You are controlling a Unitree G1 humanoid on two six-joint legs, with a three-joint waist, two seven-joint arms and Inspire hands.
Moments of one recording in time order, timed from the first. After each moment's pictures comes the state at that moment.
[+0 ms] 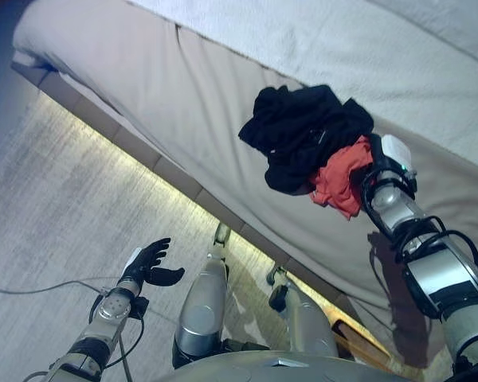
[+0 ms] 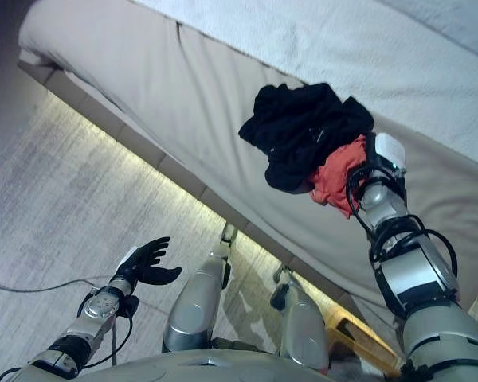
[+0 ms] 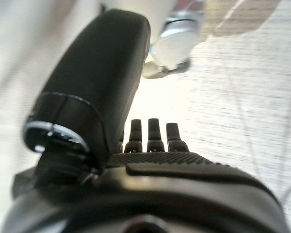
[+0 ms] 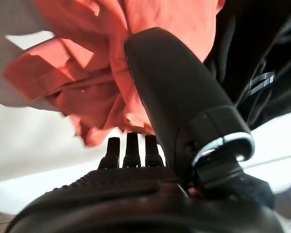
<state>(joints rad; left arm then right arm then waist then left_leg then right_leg) -0.07 0.46 -0.28 0.92 -0.18 -0.29 -0.01 -0.86 -0.61 0.45 1.16 -0.24 -0.01 -0.35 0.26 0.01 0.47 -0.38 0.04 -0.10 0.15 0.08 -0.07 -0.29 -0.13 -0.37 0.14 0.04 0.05</state>
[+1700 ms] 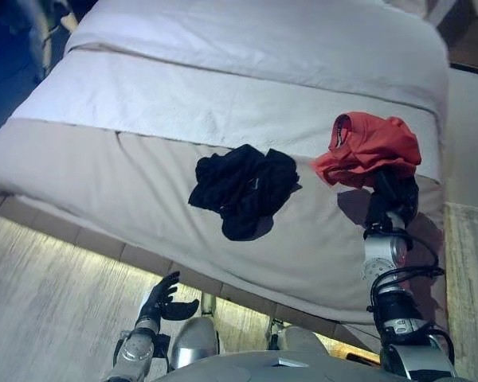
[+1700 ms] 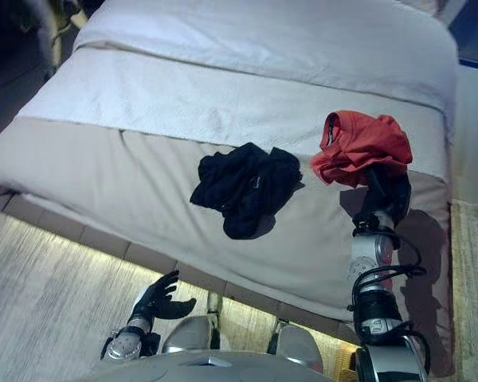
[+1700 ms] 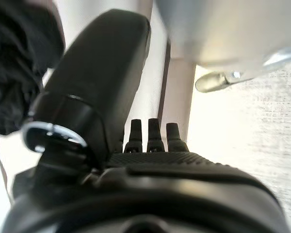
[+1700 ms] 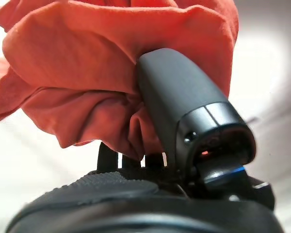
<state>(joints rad) 0.09 0.25 -0.22 1.03 -0.11 -0.34 0.10 -0.19 -0.29 -0.11 0.40 1.00 -0.40 -0.19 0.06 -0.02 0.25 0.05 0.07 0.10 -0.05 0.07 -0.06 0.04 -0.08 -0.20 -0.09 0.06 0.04</state>
